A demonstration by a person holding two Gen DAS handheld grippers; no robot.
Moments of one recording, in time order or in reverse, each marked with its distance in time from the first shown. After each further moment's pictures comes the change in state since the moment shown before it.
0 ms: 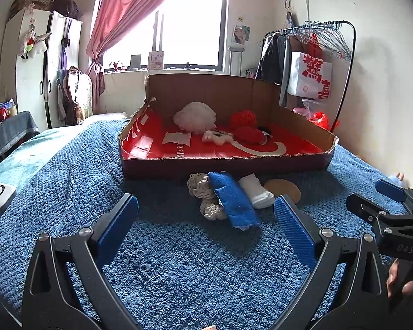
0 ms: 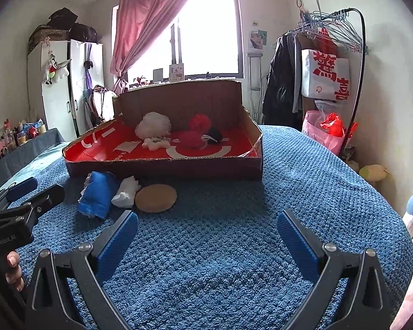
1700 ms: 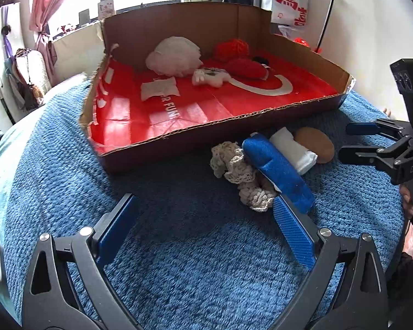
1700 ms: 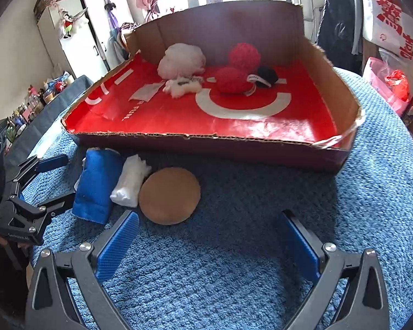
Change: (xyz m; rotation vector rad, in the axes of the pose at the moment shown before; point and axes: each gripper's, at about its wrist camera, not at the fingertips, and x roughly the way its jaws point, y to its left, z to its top) left arm 0.079 0.038 0.024 0.189 0.397 -0.159; right arm 0.109 -0.002 0.041 -0.033 0.452 0.284
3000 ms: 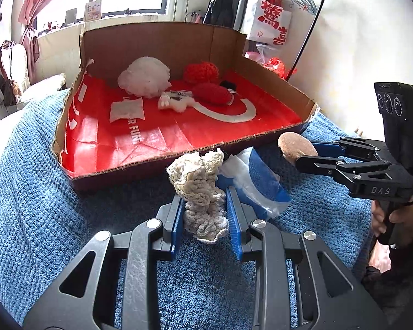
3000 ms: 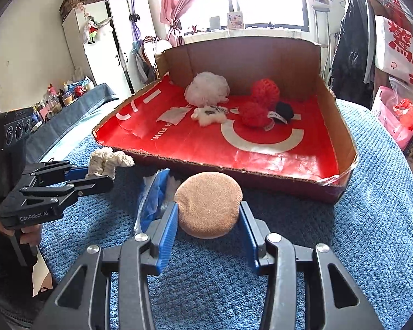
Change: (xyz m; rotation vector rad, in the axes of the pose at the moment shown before) left arm -0.019 -0.020 0.024 -0.048 -0.061 -0.165; right arm -0.037 0.020 0.005 -0.093 -0.129 0.035
